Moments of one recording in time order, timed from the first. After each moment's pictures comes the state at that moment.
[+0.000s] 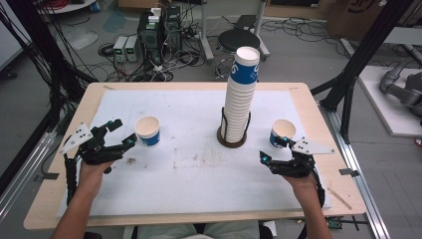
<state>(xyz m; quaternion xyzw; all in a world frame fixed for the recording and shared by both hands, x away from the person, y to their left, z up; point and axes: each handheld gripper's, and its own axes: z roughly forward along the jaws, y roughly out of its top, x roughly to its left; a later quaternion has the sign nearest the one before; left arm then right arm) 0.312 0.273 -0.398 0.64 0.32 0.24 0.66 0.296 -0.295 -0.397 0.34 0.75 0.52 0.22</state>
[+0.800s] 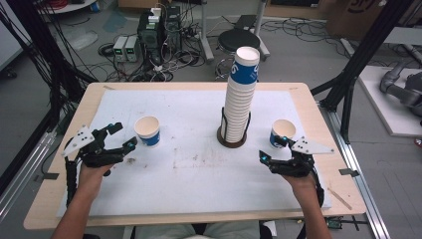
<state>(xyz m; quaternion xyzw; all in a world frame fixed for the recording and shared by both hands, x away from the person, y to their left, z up) 0.310 0.274 -0.404 0.65 0.32 0.25 0.65 0.297 -0.293 -0.397 0.34 0.75 0.53 0.22</state>
